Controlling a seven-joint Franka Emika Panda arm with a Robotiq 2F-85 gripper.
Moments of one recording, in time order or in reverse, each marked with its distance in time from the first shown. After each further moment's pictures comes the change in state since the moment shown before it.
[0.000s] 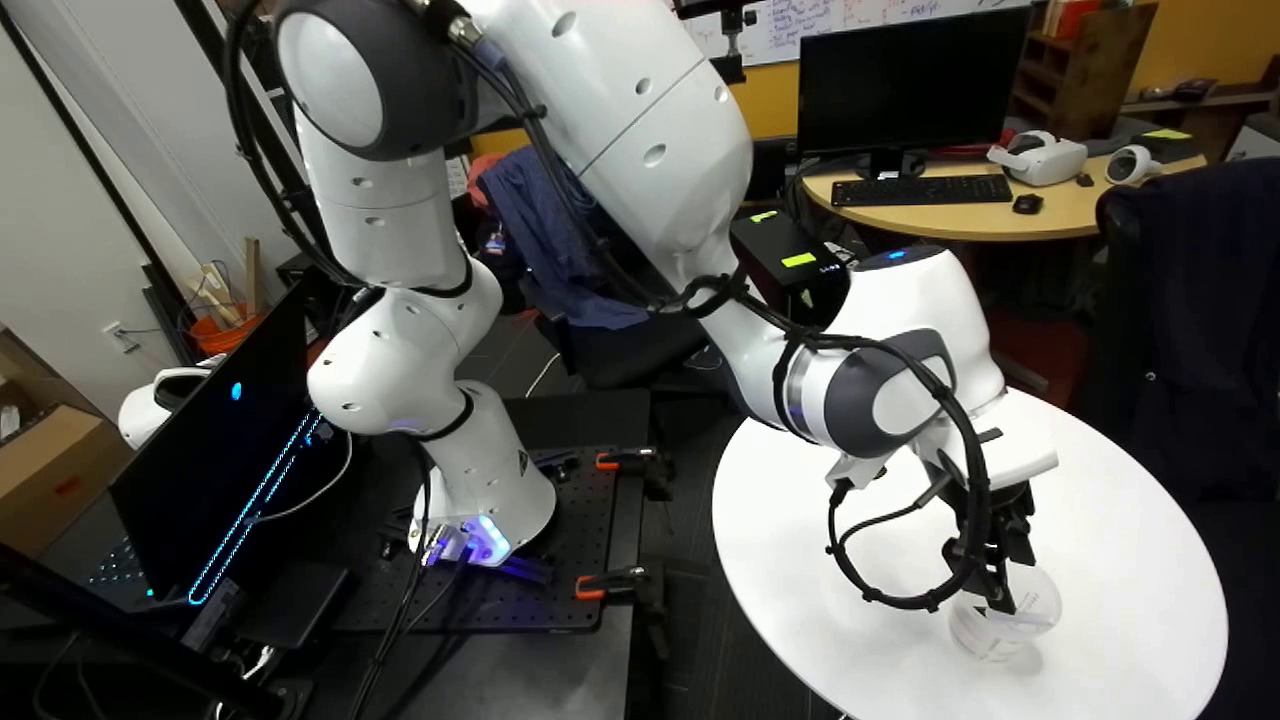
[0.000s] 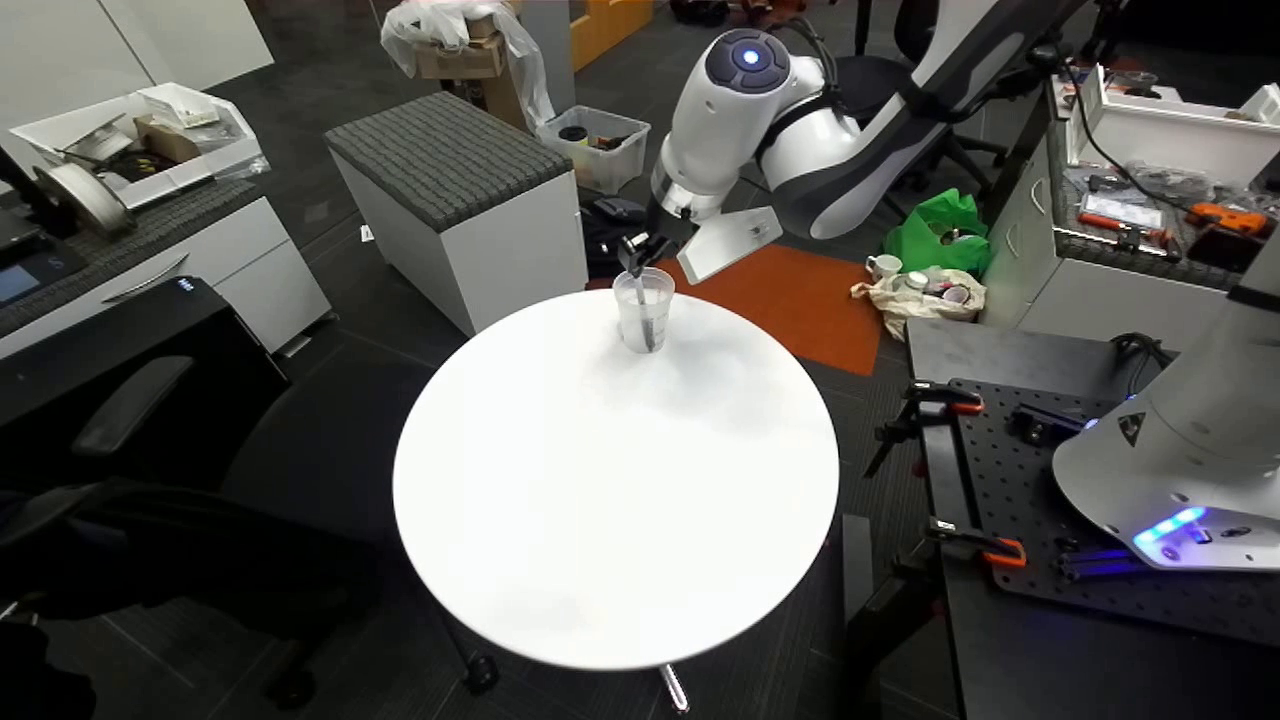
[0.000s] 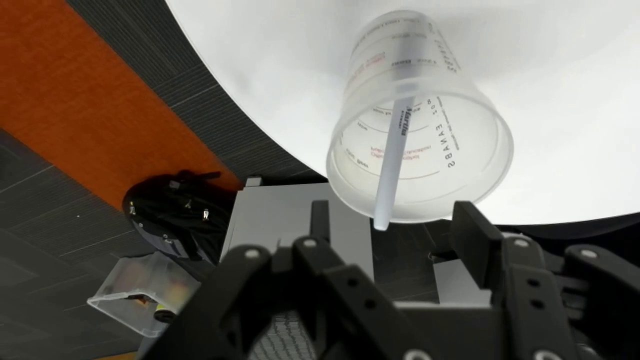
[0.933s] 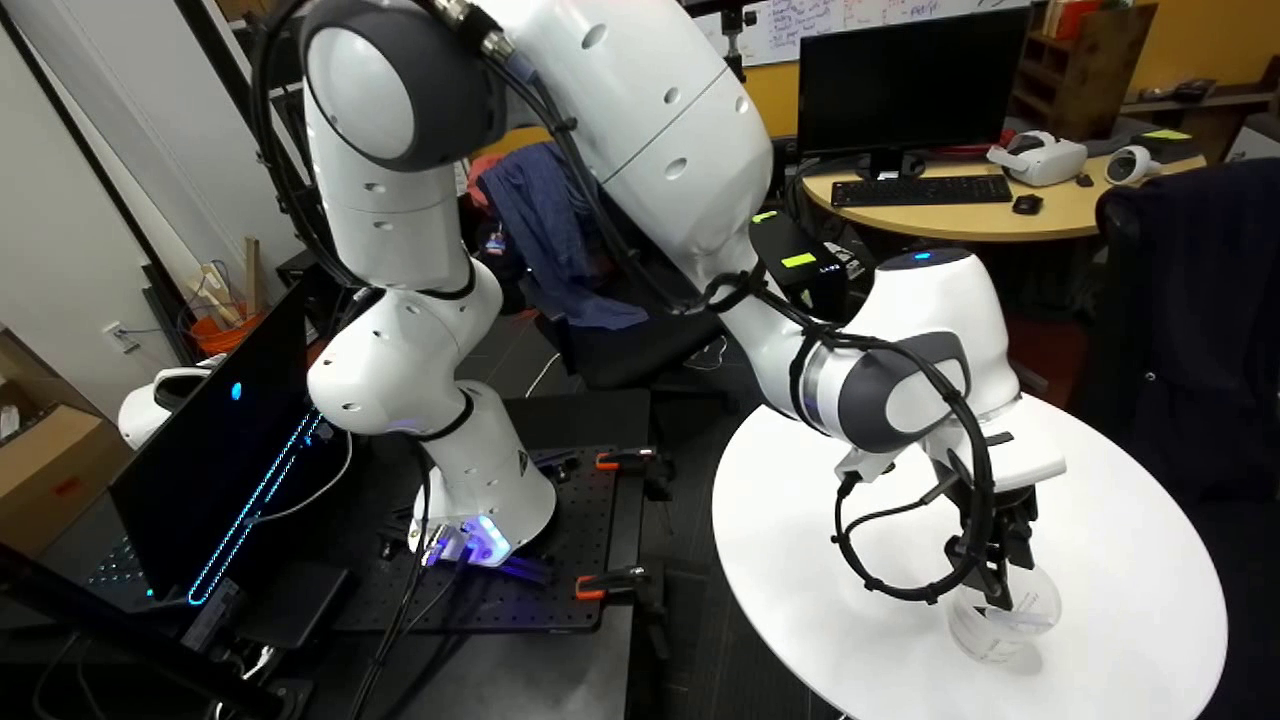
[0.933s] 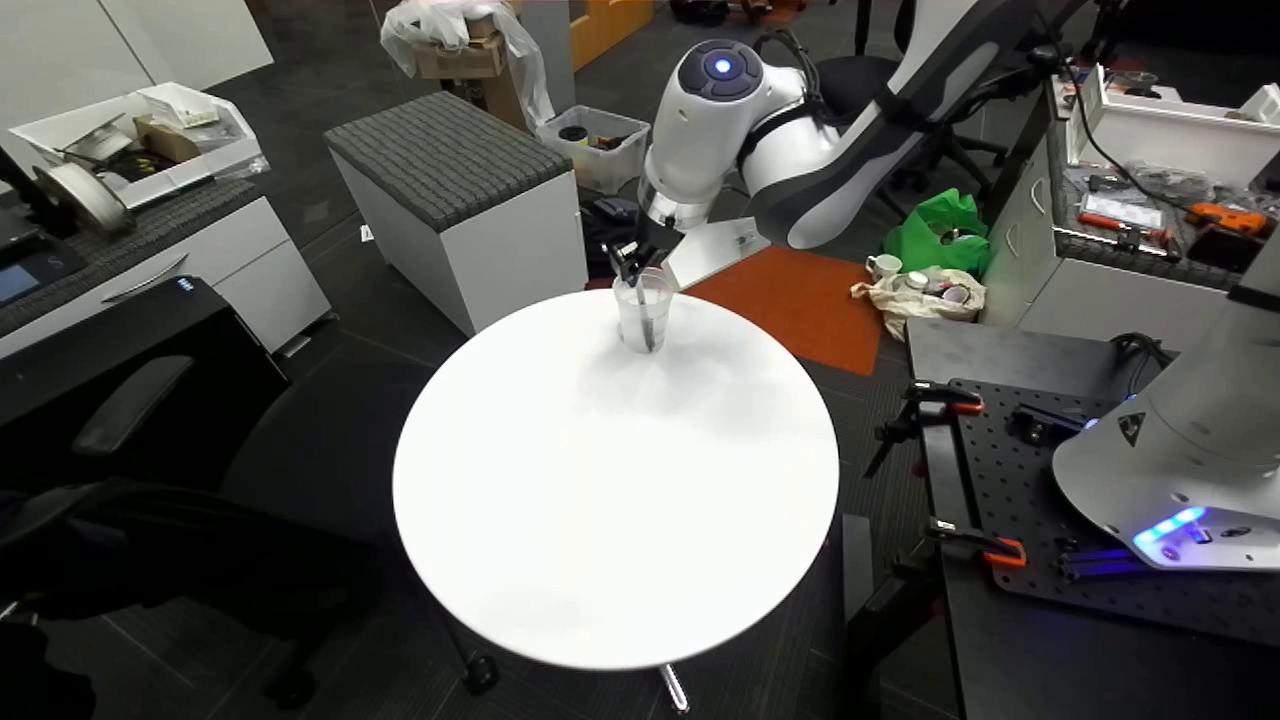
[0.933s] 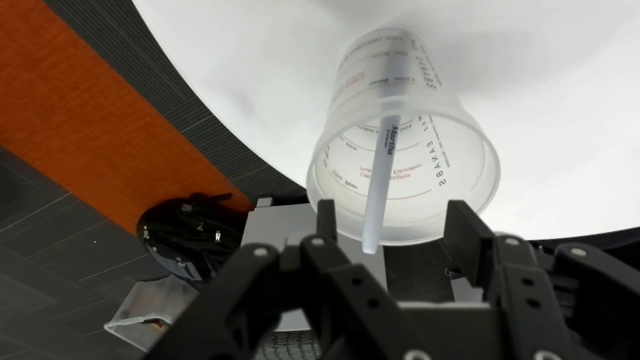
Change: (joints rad) arm 0.000 0.040 0.034 0.042 0.089 -0.061 -0.014
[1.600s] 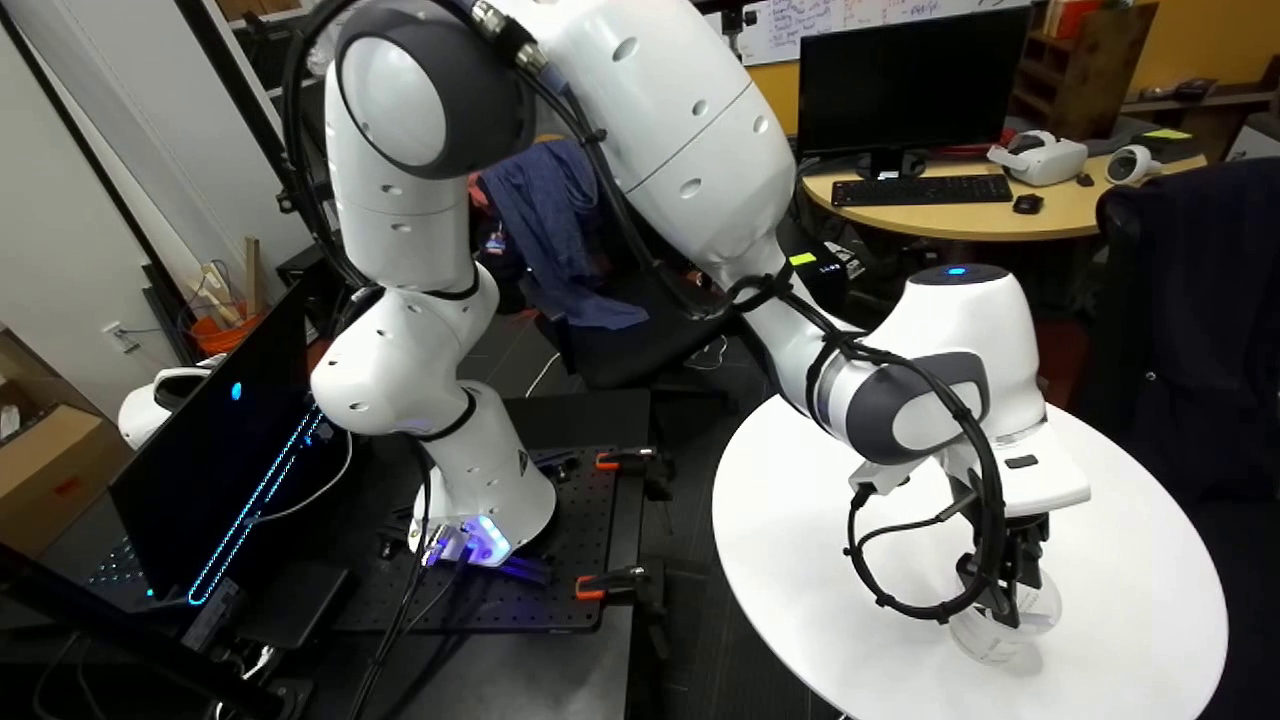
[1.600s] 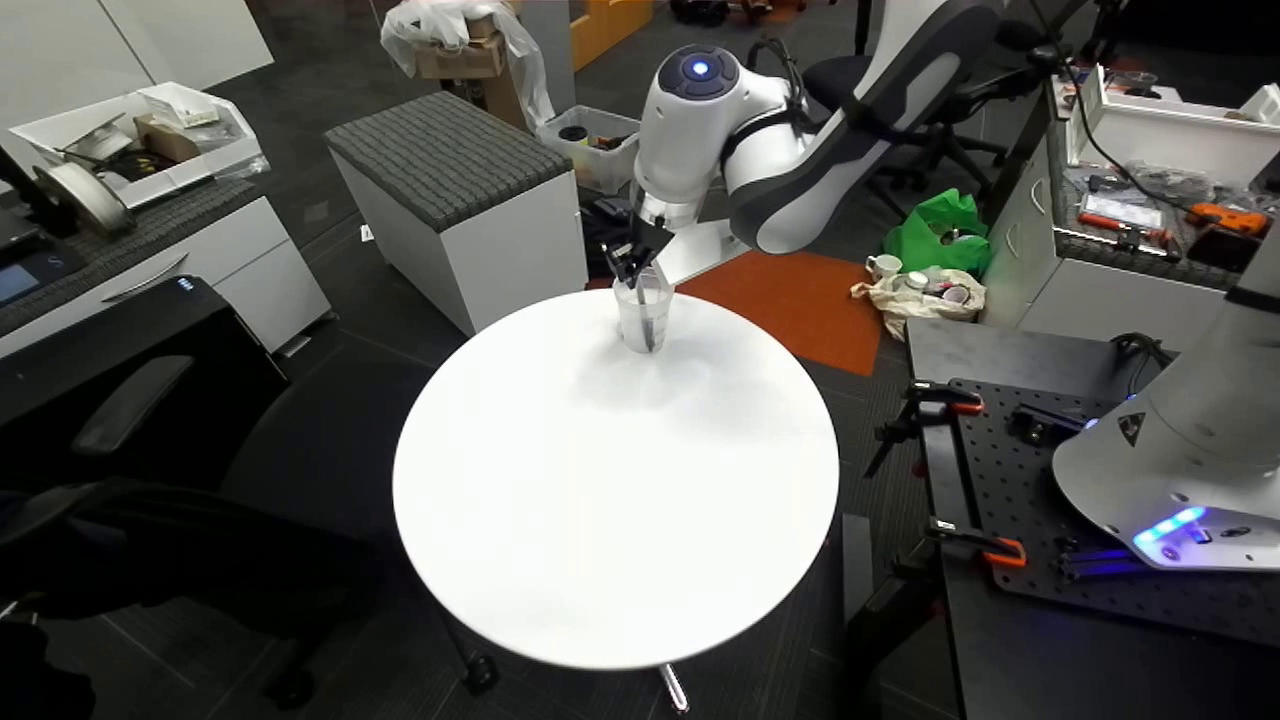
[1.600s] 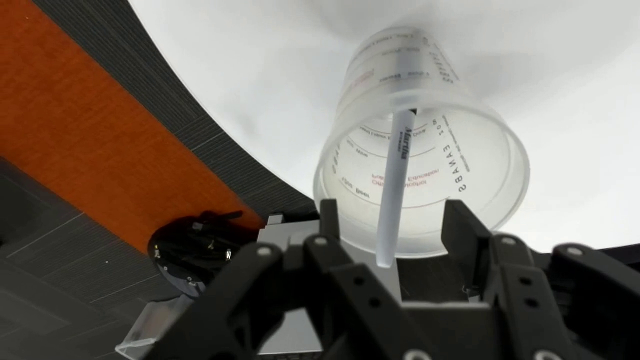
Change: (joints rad) arm 0.068 0.052 -0.071 0.048 0.166 -0.023 -0.118
